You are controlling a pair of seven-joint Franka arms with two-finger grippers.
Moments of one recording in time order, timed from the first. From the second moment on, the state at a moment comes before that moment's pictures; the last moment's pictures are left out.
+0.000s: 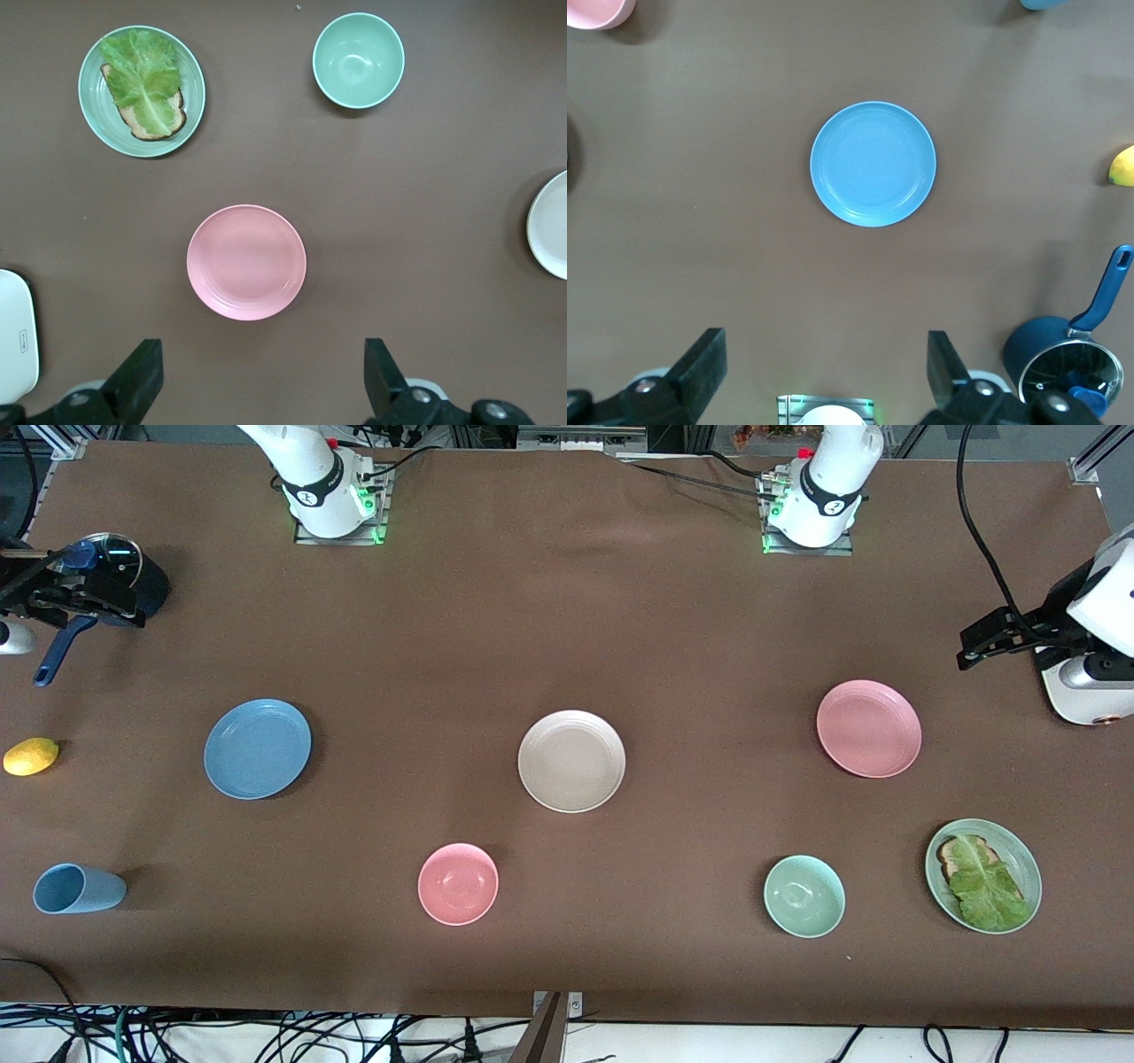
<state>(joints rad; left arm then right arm) 0.03 0.05 -0.04 -1.55 0.00 1.57 -0.03 -0.04 0.03 0.00 -1.55 0.00 1.46 -0.06</state>
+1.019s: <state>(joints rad) 0.02 0.05 -0.10 -1.53 0.00 1.56 -0.03 -0.04 0.03 0.00 -1.55 0.00 1.46 -0.06</state>
